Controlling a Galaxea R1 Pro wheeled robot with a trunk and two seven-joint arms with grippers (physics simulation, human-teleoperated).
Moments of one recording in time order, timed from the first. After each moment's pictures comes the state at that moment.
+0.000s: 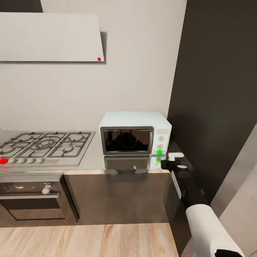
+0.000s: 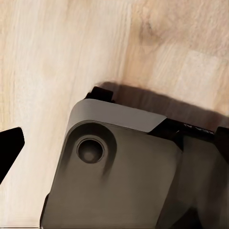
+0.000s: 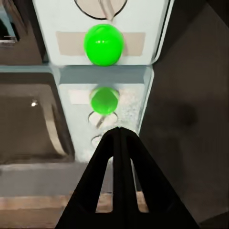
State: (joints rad) left arm -0.23 -0.04 -0.17 0.00 0.46 -0.07 0.11; right arm -0.74 0.08 -0.14 -0.95 0.21 0.47 0.05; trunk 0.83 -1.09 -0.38
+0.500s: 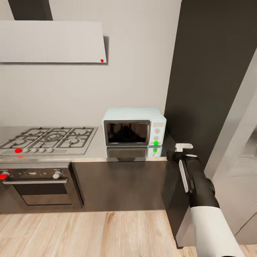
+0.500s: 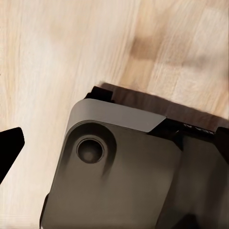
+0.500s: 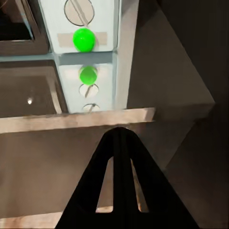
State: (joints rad) left arm -0.23 -0.04 -0.17 0.00 0.46 -0.07 0.11; right arm -0.73 0.09 -0.14 -1.30 0.20 0.81 0.05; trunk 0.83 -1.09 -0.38
